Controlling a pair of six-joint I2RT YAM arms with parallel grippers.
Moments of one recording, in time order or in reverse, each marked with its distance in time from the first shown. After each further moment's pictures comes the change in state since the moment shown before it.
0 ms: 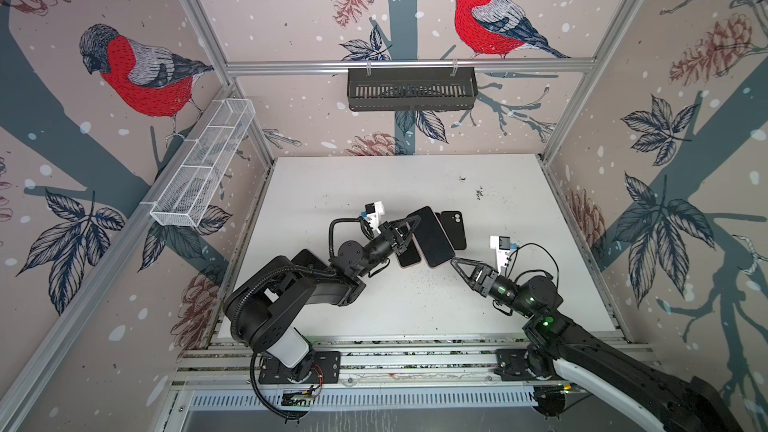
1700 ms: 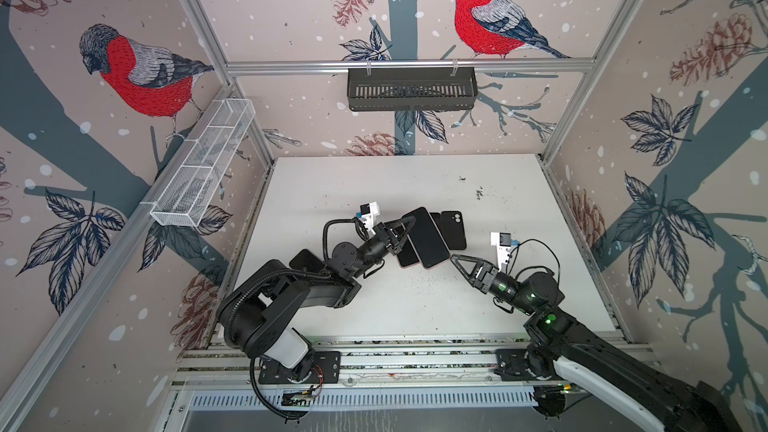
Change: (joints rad) left arm 0.032 -0.033 -0.036 0.002 0.025 -0.007; right arm 0.003 -0.029 0.055 -0.090 0.002 -0.004
